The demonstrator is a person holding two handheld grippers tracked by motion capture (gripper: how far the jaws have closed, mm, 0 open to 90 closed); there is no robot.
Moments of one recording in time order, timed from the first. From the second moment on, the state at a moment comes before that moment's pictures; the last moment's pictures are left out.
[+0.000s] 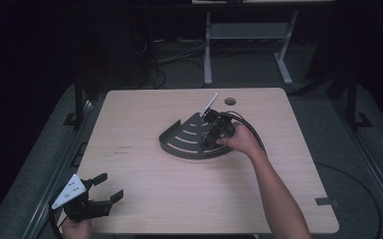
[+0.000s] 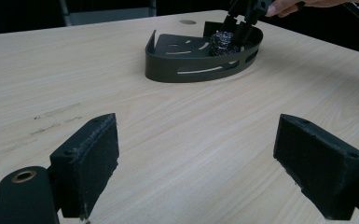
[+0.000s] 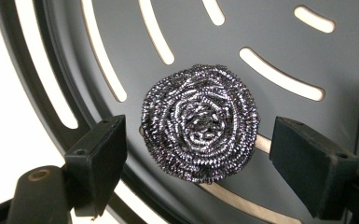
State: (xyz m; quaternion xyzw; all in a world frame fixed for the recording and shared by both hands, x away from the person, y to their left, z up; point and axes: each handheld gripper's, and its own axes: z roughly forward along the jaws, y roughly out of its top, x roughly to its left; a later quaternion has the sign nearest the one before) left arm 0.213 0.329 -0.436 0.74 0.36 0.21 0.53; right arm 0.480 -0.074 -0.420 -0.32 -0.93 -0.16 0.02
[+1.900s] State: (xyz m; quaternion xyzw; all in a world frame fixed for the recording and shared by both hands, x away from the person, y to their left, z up) left arm 0.213 0.326 -0.437 0.74 0.36 0.20 0.53; right arm 0.424 -0.125 -0.390 -0.30 -0.93 -0.19 -0.02
